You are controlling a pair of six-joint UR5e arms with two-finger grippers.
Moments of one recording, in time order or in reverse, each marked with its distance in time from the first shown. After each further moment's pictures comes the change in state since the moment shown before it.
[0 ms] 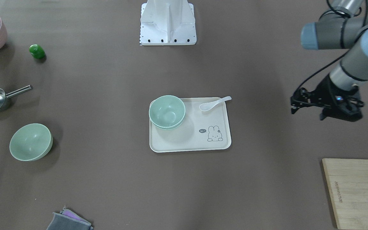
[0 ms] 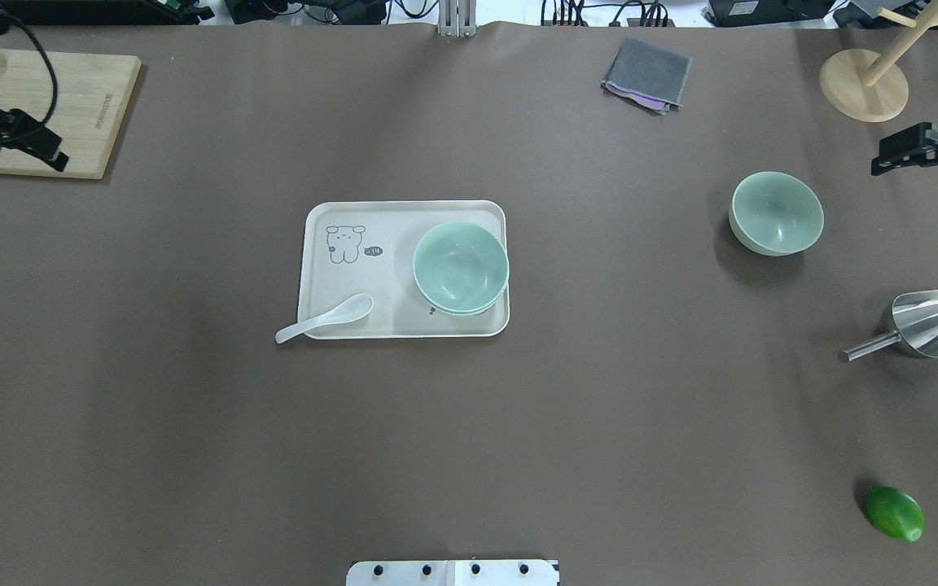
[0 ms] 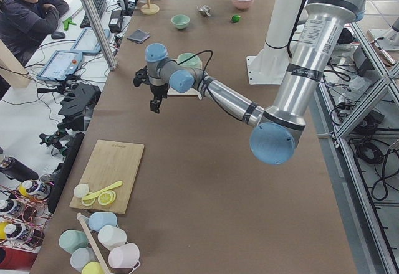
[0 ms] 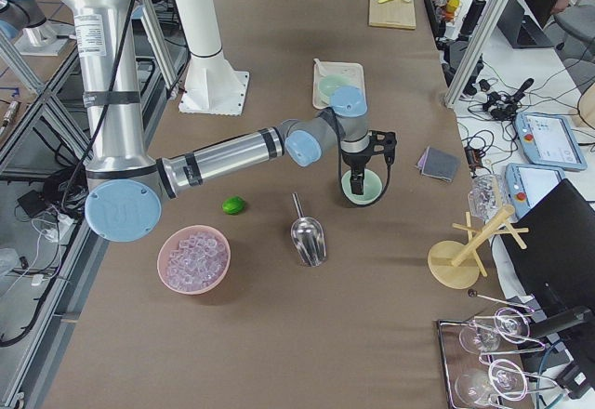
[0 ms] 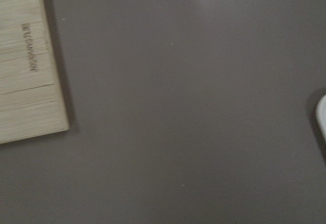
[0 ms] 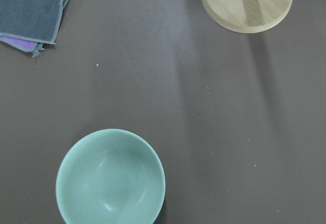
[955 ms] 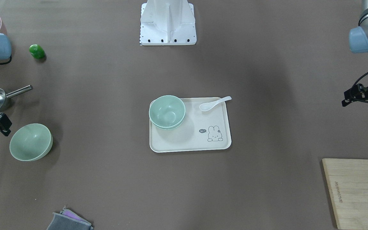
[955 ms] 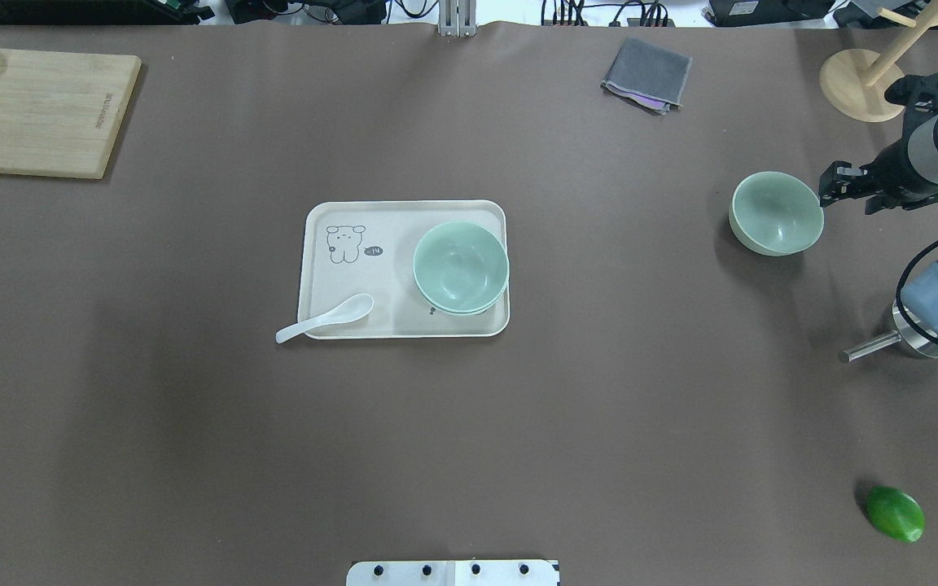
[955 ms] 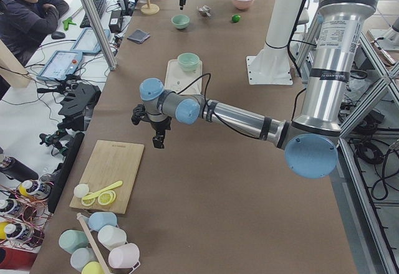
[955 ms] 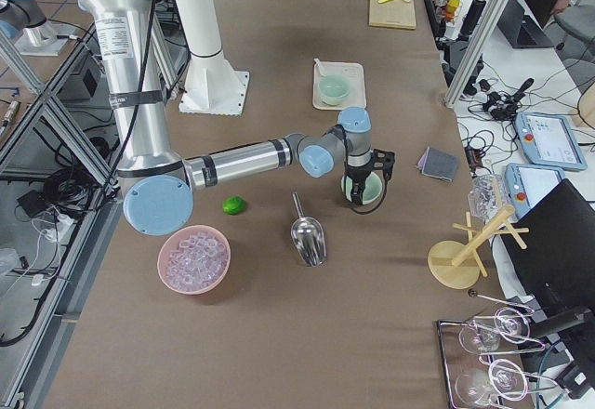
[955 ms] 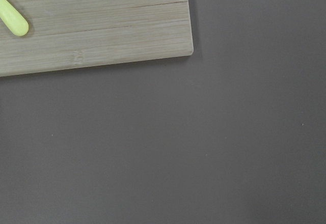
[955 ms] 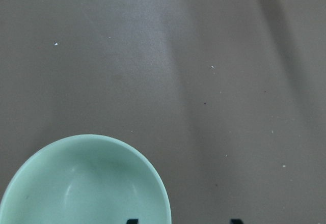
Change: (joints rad) left arm -0.045 0.117 0.020 -0.017 -0.029 0.045; right arm -0.123 0.067 -0.215 0.125 -0.098 0.150
